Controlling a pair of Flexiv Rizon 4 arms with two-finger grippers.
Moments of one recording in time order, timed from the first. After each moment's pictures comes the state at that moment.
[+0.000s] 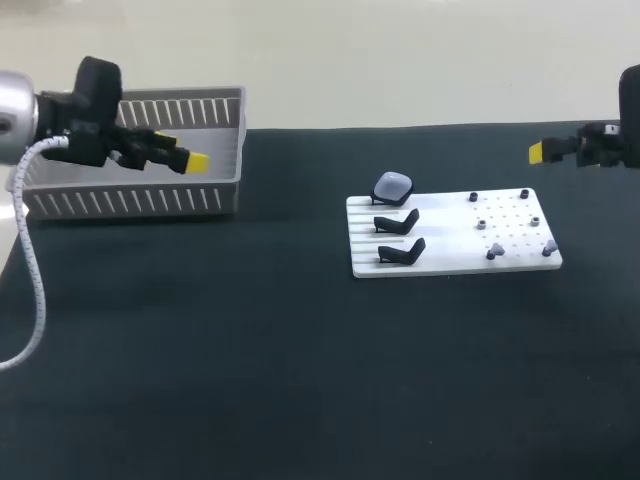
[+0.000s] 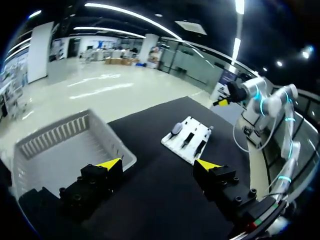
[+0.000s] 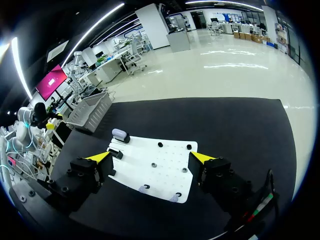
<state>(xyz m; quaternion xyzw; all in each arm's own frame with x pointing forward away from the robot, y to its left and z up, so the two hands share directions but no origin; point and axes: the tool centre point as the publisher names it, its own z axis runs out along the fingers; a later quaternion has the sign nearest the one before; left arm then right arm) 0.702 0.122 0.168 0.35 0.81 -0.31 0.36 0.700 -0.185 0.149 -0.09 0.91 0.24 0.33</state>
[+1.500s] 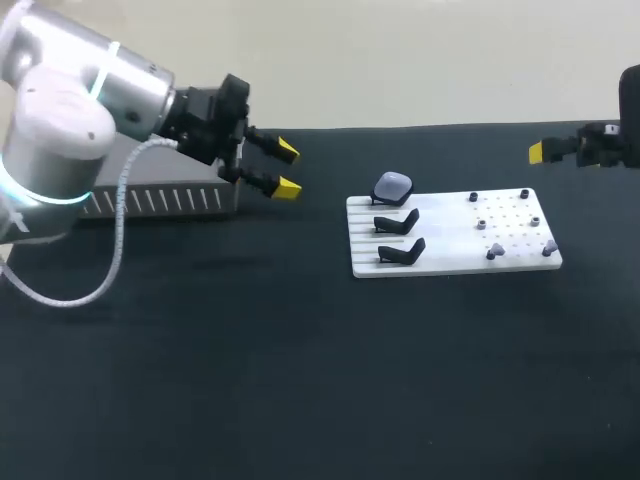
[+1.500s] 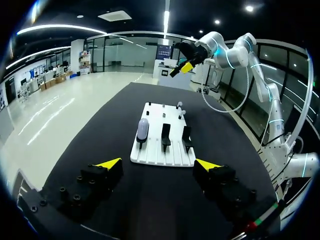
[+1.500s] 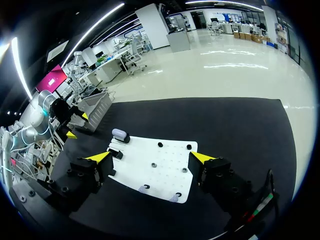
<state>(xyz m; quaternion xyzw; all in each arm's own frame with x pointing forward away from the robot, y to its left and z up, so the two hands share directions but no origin) 0.743 -0.004 0.095 0.58 0.66 -0.36 0.30 0.700 -0.185 0.149 -0.09 0.91 0.24 0.33</state>
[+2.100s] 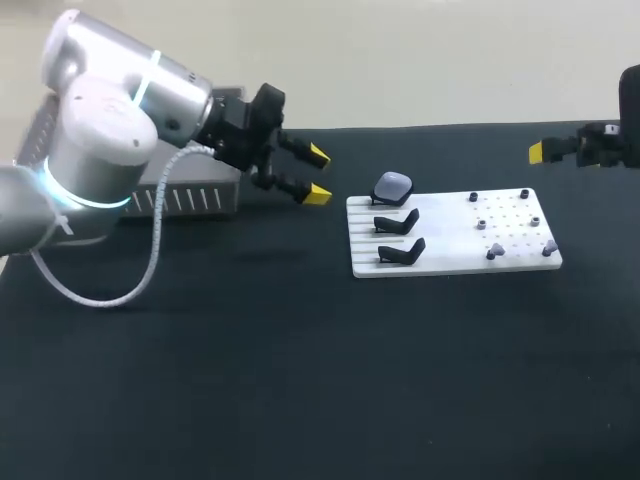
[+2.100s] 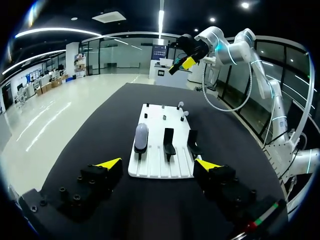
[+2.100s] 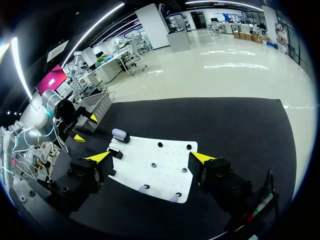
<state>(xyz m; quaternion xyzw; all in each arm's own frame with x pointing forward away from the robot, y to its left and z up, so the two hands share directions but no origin) 0.750 -0.045 0.077 0.60 0.64 -0.36 0.31 0.700 -0.185 0.149 -0.09 0.91 0.24 0.33</state>
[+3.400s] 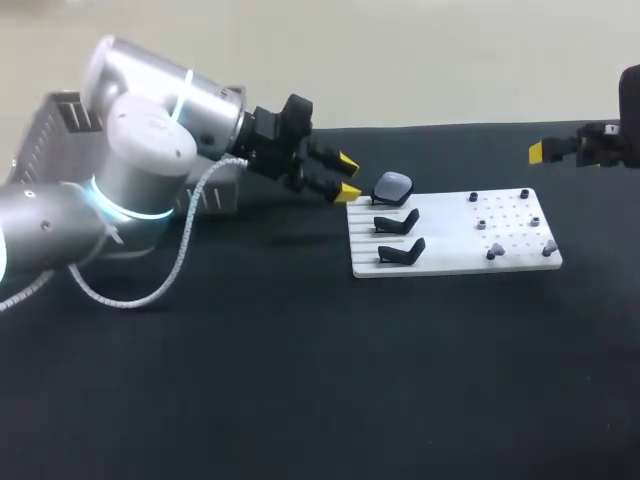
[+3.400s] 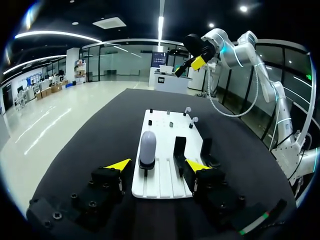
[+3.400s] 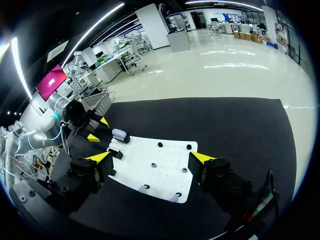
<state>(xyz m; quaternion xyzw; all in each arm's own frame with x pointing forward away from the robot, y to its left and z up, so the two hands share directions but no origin) 0.767 -0.088 0.055 0.59 0.63 -0.39 0.33 0.700 -0.185 0.149 -0.09 0.91 0.24 0.33</state>
